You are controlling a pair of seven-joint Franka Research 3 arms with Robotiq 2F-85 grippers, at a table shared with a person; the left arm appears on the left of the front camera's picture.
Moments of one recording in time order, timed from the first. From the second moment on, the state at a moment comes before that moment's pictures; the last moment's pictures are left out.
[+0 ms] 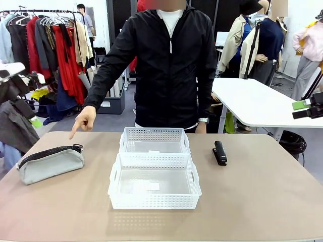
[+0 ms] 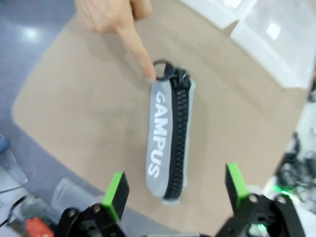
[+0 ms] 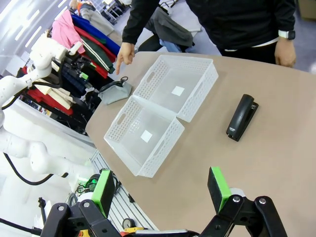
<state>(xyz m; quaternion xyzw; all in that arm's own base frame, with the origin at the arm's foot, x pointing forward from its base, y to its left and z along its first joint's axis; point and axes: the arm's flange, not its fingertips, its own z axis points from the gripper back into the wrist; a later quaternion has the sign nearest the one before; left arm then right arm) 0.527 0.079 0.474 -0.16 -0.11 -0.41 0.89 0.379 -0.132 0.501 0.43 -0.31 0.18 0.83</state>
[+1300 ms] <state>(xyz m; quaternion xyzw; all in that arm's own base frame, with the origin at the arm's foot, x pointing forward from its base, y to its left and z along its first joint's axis) 0.525 0.025 0.414 -0.04 -0.06 -0.56 0.82 0.379 -0.132 0.501 0.43 -0.31 0.17 0.83</state>
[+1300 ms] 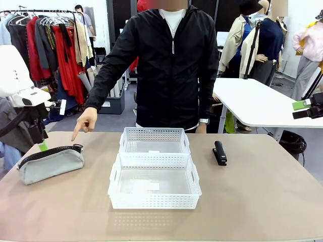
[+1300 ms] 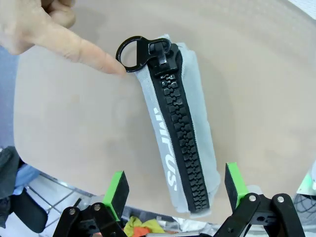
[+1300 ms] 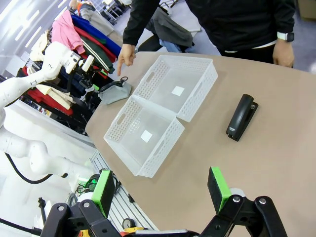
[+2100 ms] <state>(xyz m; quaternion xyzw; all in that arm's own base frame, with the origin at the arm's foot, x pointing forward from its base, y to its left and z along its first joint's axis) 0.519 0.012 0.353 -0.04 -0.05 -0.58 0.82 0.379 -0.132 0.501 0.43 -0.31 0.17 0.83</state>
